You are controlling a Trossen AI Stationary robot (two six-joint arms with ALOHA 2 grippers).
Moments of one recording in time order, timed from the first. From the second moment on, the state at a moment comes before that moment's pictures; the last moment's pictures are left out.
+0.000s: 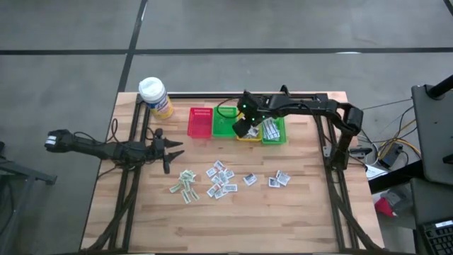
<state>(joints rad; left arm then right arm) -0.15 0.38 0.01 0.07 -0.46 -0.09 -0.37 1.82 1.37 -0.62 -0.05 0.47</state>
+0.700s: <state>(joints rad) -0.15 0.38 0.01 0.07 -0.46 -0.06 0.00 1.74 1.68 -1.04 -0.06 0.38</state>
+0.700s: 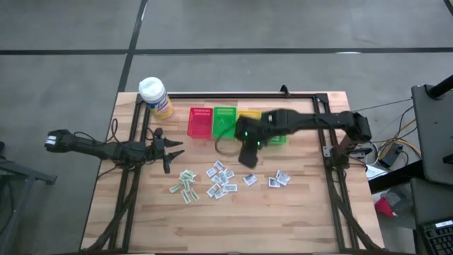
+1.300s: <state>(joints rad) -0.15 0.38 0.01 0.07 -0.46 -0.09 0.16 1.92 1.58 -1.04 -0.02 0.02</state>
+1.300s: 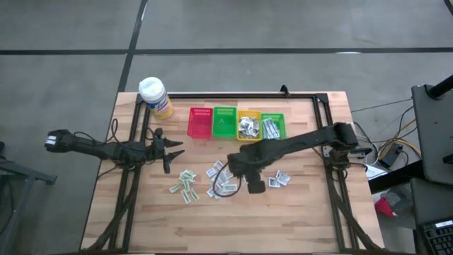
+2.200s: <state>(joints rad) -0.15 0.38 0.01 0.07 -0.46 -0.13 0.14 2.06 1.55 -0.98 -0.03 -0.27</state>
